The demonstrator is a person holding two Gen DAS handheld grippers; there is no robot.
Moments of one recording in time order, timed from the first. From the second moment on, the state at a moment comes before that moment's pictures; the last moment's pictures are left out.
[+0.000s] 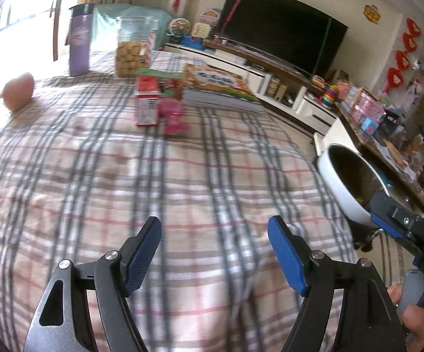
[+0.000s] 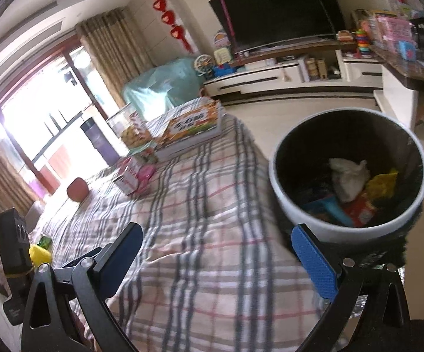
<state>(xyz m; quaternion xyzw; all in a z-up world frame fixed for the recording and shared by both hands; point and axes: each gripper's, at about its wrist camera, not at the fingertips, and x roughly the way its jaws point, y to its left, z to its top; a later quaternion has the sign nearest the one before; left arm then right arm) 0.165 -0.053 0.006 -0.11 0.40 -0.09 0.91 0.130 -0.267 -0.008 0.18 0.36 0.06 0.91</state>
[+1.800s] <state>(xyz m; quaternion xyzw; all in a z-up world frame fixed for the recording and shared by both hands) 0.327 -0.015 -0.016 -0.08 0.39 -0.02 0.92 0.241 -0.215 -0.045 0.17 0.40 0.12 0.89</state>
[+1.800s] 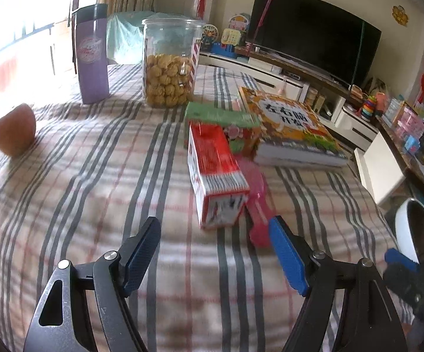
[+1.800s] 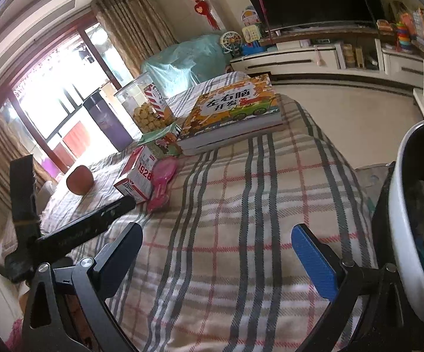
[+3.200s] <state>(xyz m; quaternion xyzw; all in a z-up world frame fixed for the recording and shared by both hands) 0.213 0.035 -0.014 -0.10 0.39 -0.01 0.92 0.313 -0.109 -0.067 0.03 0.46 0.17 0.87</state>
